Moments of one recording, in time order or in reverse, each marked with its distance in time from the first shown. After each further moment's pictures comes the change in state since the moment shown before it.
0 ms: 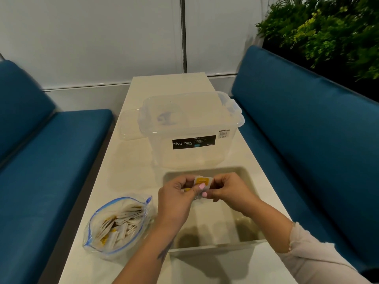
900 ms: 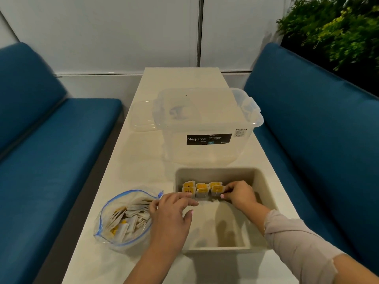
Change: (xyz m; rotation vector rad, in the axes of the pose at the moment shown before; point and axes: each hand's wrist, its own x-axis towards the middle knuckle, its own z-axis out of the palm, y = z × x) left_hand -0.024 -0.058 -0.038 0.781 0.013 0.146; right_hand 0.057 0.072 0.011 -0.477 0.219 0.338
